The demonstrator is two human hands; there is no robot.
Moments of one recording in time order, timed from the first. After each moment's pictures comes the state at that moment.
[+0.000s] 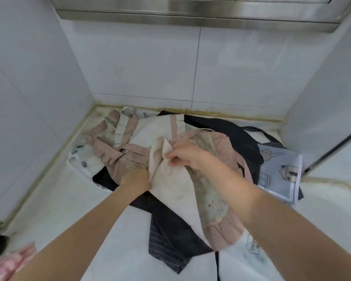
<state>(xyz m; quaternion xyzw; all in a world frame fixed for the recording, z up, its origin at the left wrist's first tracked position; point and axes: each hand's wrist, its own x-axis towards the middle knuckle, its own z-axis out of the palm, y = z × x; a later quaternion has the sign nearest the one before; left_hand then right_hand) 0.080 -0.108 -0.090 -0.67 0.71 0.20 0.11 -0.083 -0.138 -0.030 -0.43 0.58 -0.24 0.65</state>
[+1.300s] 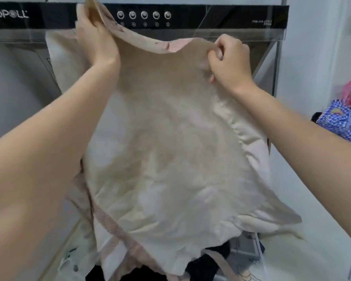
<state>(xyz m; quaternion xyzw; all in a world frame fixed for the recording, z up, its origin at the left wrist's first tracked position) 0.061 -0.019 0.432 -0.26 0.51 0.09 -0.82 -0.155 0.048 0.394 -0.61 0.48 -0.59 -0.24</state>
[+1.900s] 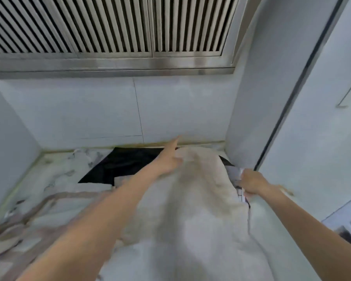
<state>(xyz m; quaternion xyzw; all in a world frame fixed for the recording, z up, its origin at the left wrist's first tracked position) -0.139 -0.178 0.006 -0.43 0.81 0.36 -0.18 -0.367 -0.061 -0.013 -0.47 0.85 -0.04 0.25</state>
